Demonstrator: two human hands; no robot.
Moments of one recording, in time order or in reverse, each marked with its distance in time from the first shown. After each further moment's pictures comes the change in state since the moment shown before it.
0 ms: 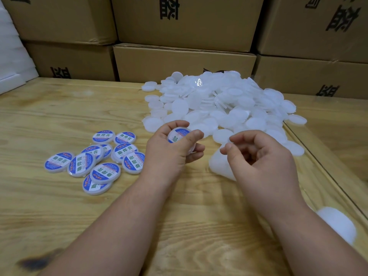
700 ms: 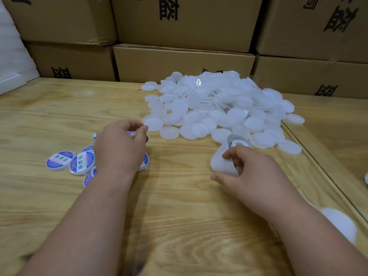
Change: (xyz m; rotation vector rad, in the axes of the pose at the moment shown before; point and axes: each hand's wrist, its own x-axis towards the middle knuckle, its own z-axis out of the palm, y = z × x) left_hand 0.027 0.022 -0.073 1.063 0.441 0.304; right_hand 0.001 0.012 -0.014 -0.584 -0.315 0.102
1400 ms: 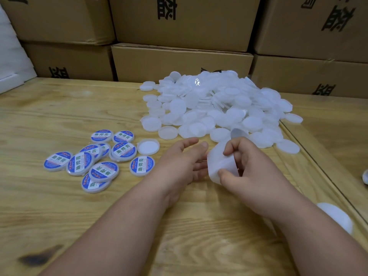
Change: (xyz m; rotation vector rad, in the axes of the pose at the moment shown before) left_hand -0.066 0.058 0.037 -0.978 -0.812 -0.527; right_hand -0.002 -0.003 -0.006 0.393 -0.107 -0.104
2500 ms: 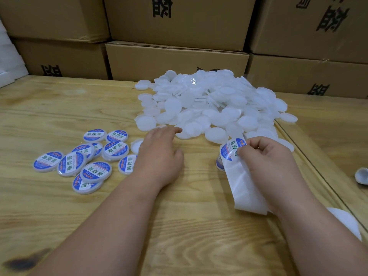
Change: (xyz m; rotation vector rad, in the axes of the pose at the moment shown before) left_hand 0.029 0.003 -0.032 1.255 0.283 0.441; right_hand 0.006 -0.005 -0.013 0.240 0.331 0.335
